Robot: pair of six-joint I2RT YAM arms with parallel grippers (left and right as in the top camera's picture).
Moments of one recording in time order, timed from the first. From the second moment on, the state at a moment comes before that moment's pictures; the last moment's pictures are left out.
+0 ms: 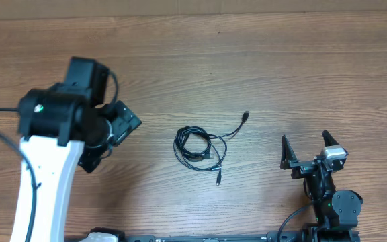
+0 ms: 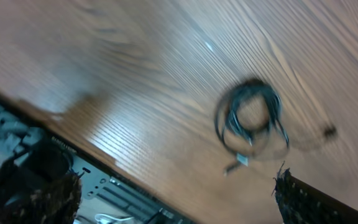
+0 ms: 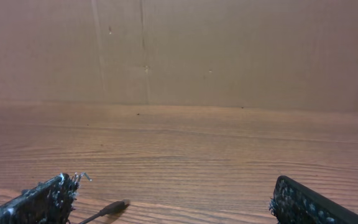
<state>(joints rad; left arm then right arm) -0.19 1.39 1.66 -1.69 0.00 -1.03 -0.03 0.01 0.02 -0.02 -0.16 0.01</state>
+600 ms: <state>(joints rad) -0.53 1.89 1.66 -1.68 0.11 -0.47 -0.03 0.01 0.02 -0.02 -0.16 0.01</state>
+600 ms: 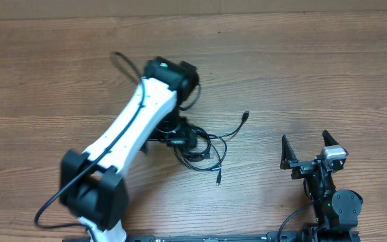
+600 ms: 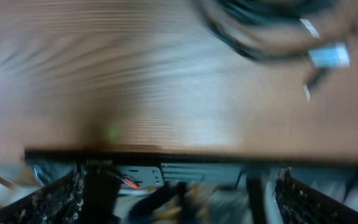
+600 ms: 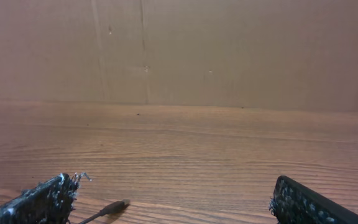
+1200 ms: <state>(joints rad) -0.55 1.96 1.66 -1.16 -0.32 -0.21 -0.03 0.01 0.02 -0.02 -0.16 0.01</state>
